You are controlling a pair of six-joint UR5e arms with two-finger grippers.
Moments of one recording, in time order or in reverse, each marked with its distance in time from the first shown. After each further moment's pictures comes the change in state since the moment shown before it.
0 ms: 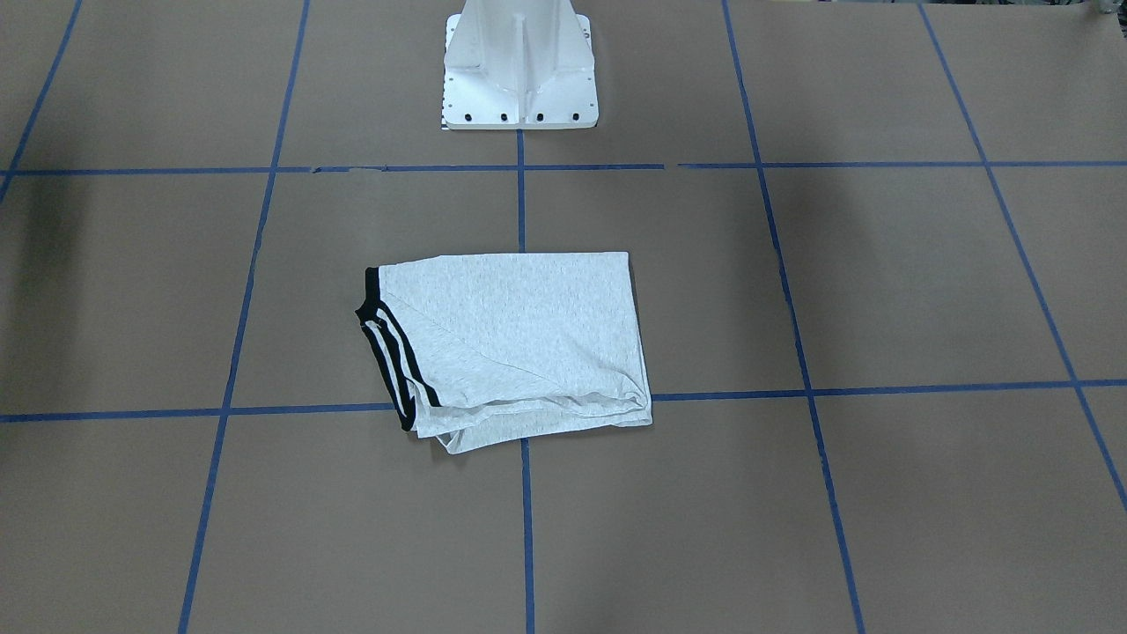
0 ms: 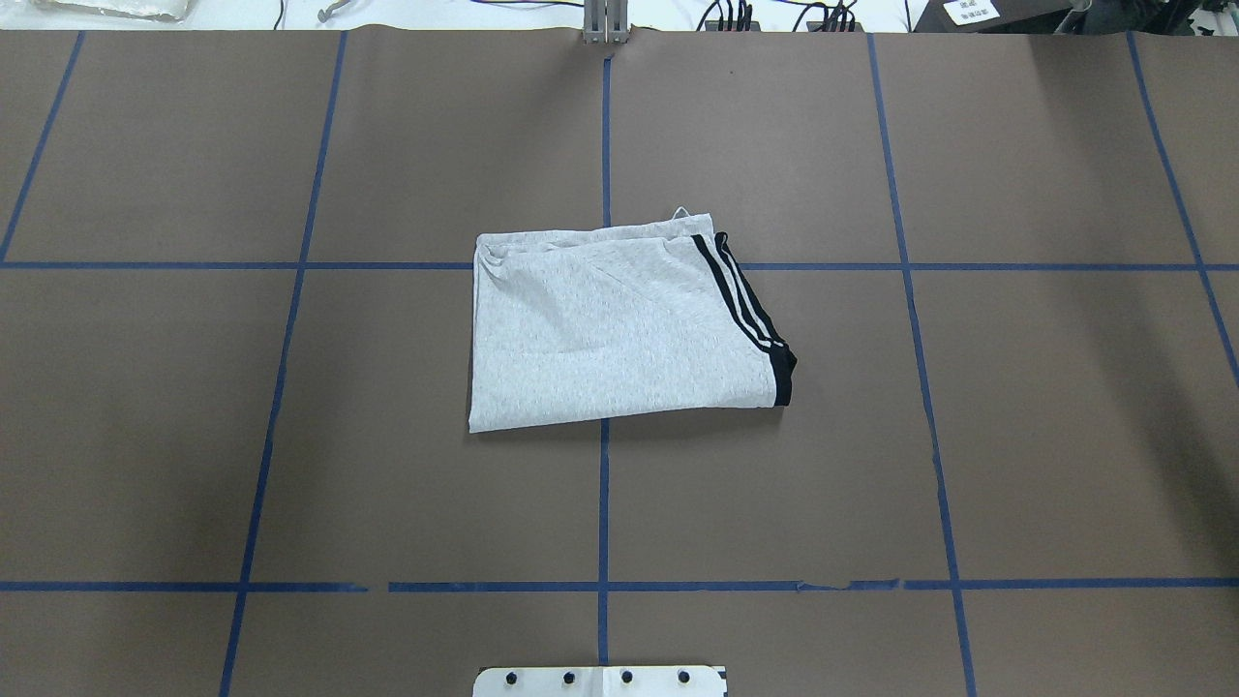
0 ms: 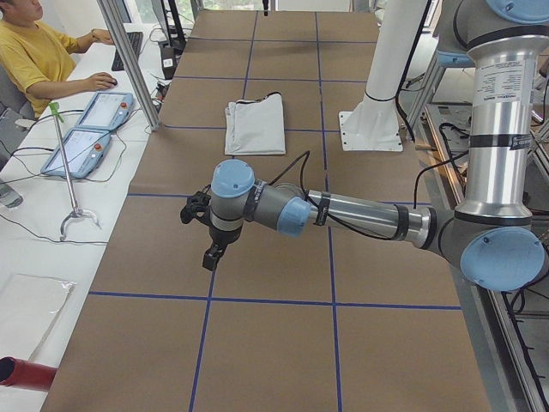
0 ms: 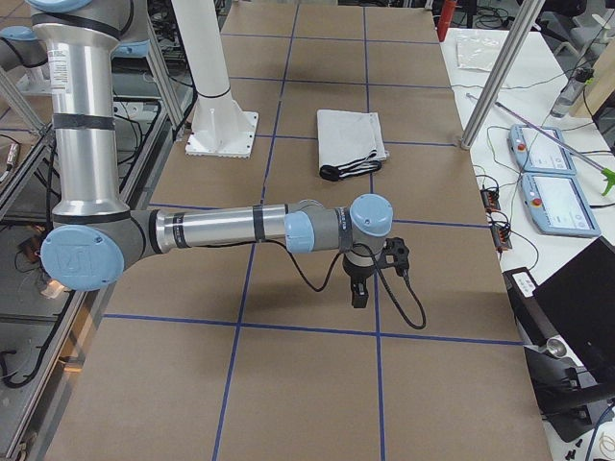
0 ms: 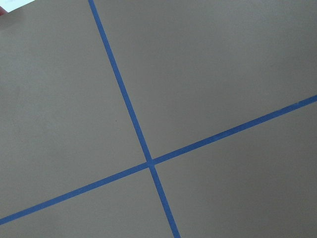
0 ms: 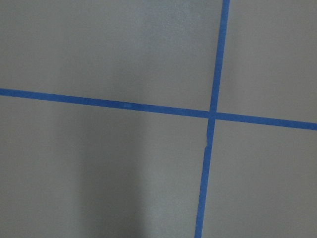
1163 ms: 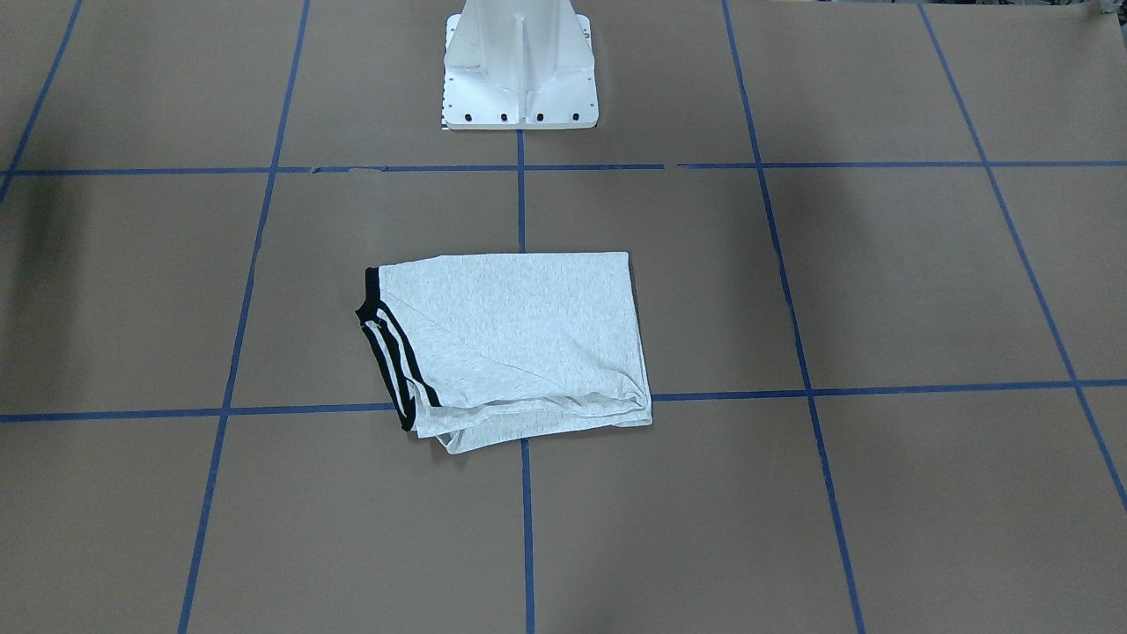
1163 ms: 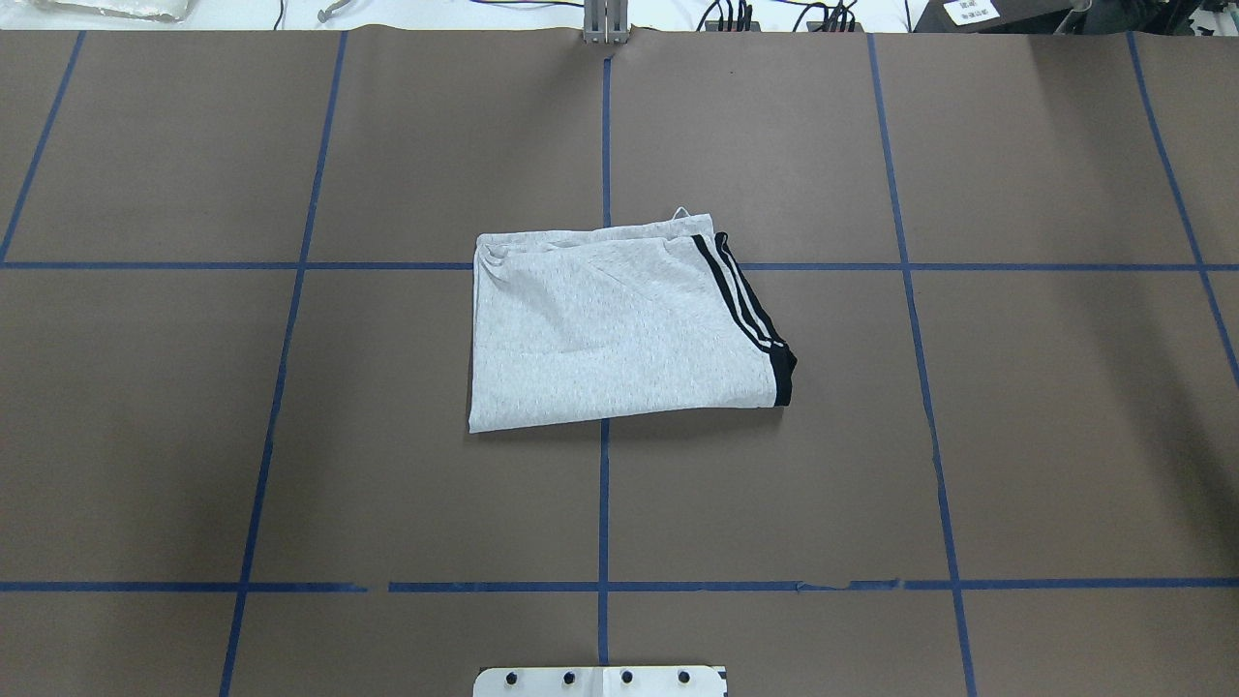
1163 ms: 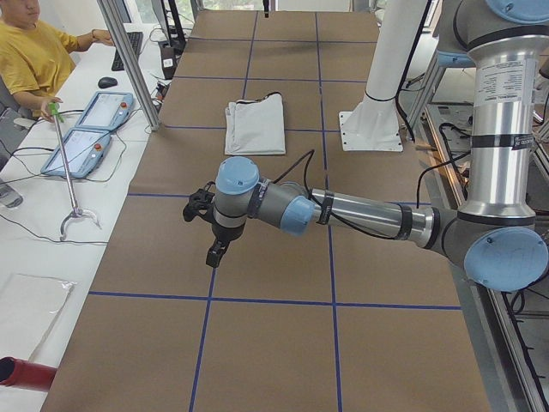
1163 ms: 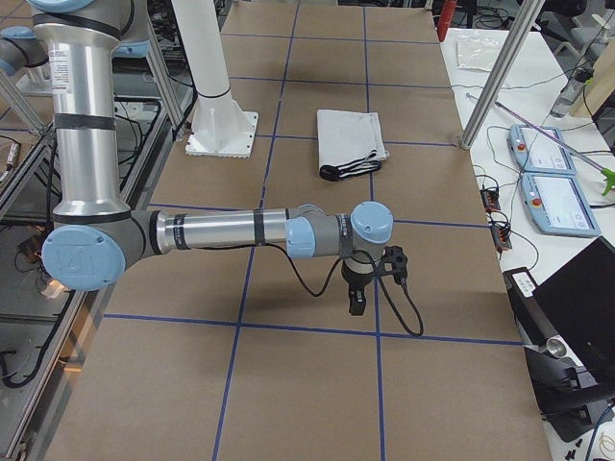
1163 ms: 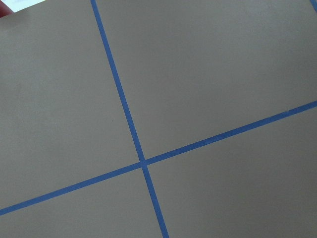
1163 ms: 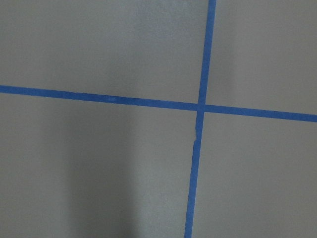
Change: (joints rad) left arm 0.005 0.008 -0.010 -0.019 -0.001 -0.049; right arm -0.008 0.000 -0.030 0.002 -0.017 0.004
